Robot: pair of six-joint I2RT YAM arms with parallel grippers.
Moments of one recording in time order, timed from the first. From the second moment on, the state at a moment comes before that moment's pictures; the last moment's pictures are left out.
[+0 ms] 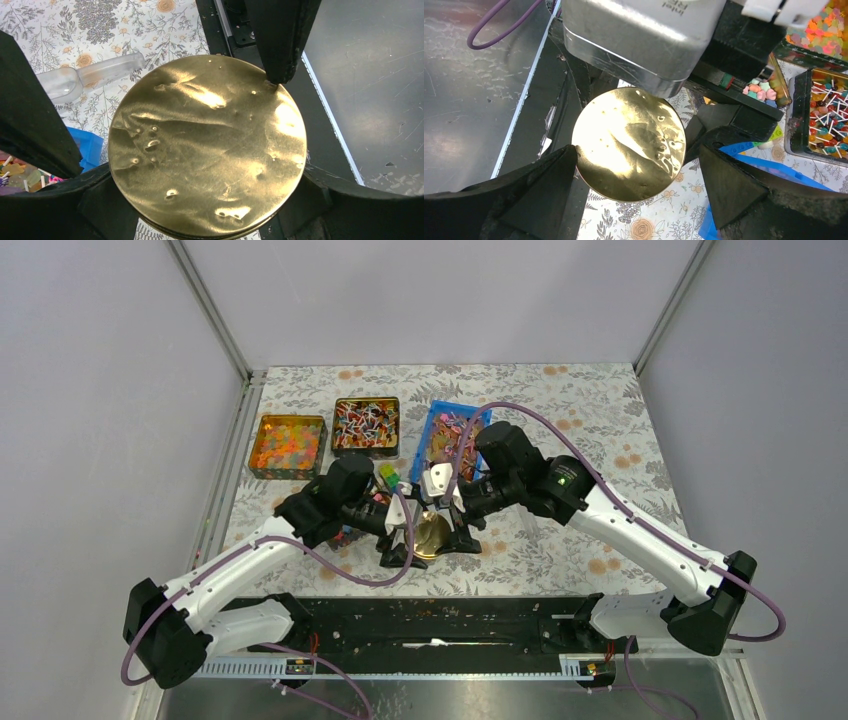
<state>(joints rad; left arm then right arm) -0.72 1.07 0.84 -0.37 0.98 0.58 0.88 1.28 1.32 -0.75 -0.73 -0.65</state>
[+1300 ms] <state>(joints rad) -0.72 1.08 0.83 -0.24 0.73 0.36 0.89 1.28 1.26 -0.62 -0.48 -0.36</state>
